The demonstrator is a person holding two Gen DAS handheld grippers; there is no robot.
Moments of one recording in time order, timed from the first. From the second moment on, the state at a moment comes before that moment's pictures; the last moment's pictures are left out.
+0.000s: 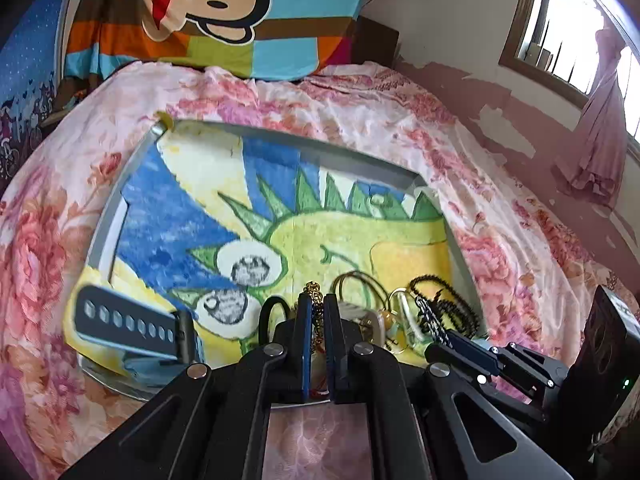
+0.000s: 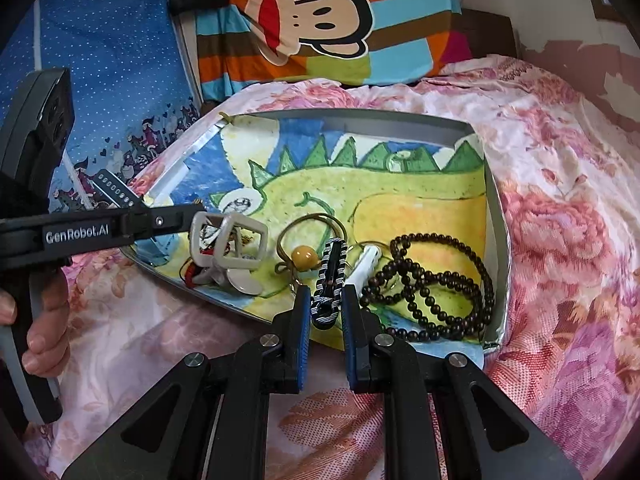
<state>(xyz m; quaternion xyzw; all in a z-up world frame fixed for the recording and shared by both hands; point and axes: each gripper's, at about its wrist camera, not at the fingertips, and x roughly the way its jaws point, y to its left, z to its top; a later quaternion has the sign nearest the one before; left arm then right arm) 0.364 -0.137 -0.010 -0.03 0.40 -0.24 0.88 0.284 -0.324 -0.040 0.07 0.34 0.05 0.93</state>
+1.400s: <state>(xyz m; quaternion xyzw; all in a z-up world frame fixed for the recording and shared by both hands) 0.363 -0.133 -0.038 -0.02 0.42 -0.22 0.88 0.284 -0.331 -0.041 0.07 0.34 0.04 0.94</state>
